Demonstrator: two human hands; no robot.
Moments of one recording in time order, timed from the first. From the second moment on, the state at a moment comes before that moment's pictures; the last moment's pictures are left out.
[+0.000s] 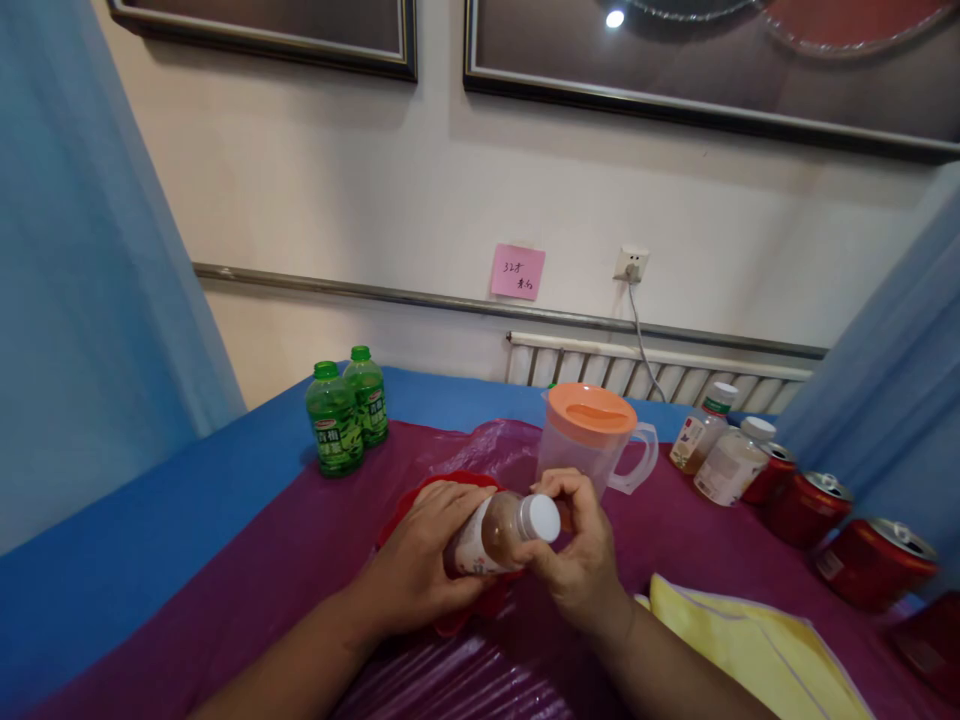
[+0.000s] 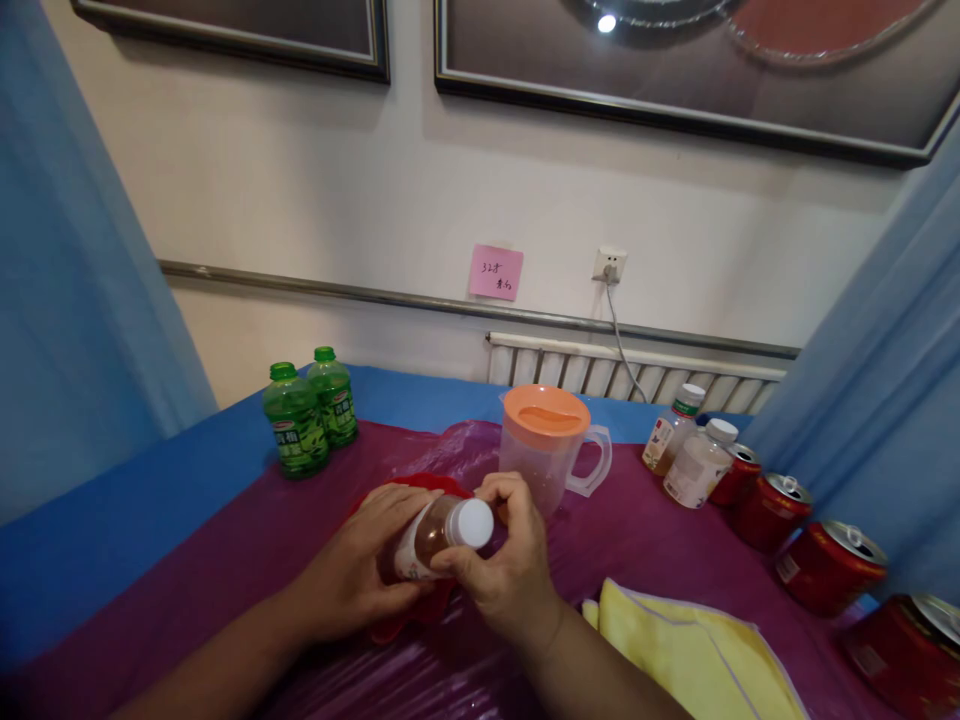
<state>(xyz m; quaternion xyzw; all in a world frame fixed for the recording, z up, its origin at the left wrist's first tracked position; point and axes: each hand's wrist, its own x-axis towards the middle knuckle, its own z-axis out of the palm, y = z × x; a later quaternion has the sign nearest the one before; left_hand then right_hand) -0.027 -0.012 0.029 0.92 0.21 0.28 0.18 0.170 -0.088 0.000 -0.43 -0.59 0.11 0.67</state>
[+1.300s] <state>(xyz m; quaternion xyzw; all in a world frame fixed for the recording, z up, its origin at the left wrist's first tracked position) -0.031 -0.002 0.026 0.91 0.23 0.27 0.18 0.164 -0.092 0.002 -0.40 -0.62 0.06 0.67</state>
